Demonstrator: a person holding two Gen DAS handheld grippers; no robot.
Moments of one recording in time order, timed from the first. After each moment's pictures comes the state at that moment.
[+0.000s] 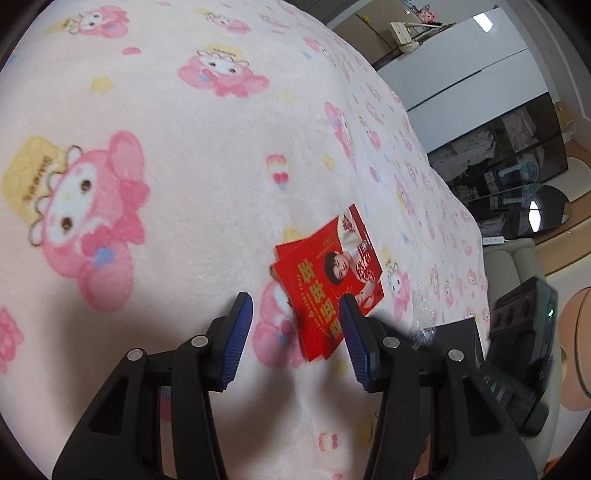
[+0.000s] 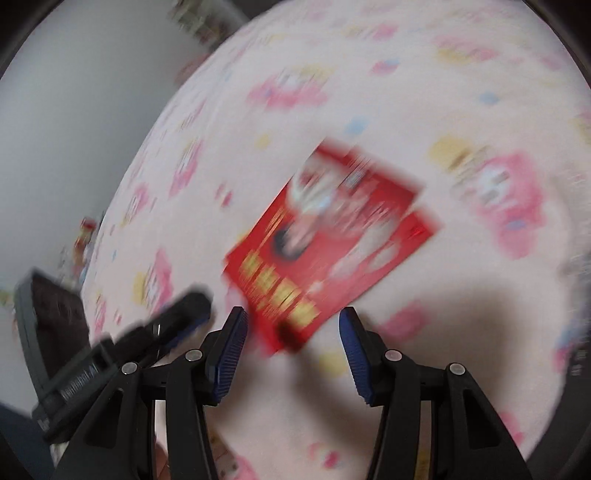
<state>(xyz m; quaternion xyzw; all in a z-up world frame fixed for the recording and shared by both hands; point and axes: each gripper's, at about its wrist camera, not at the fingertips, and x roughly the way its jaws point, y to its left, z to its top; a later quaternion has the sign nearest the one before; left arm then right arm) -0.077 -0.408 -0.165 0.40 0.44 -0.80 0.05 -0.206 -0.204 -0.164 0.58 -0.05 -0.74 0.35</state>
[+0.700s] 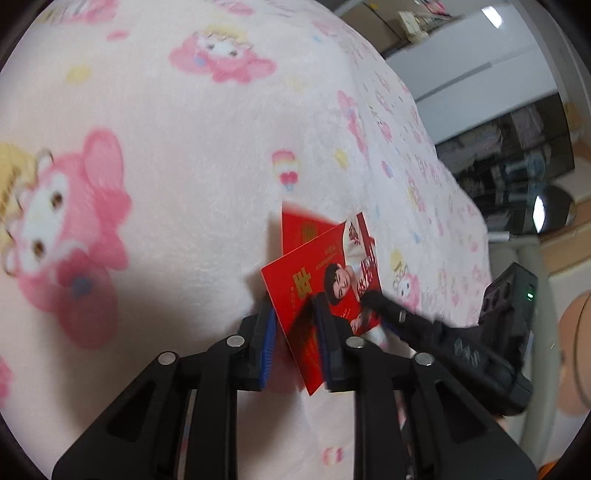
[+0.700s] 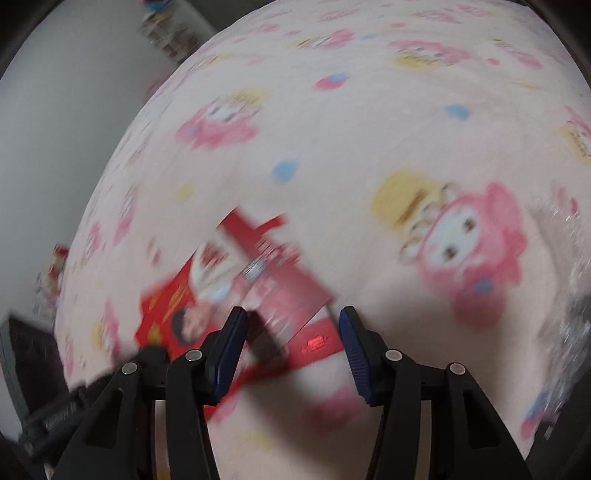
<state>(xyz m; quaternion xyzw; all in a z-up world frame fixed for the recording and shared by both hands) -0.101 -0.413 -0.173 0.43 0.43 -0.79 0.05 -0.233 -0.220 -0.191 0.59 -0.03 -0.74 0.33</state>
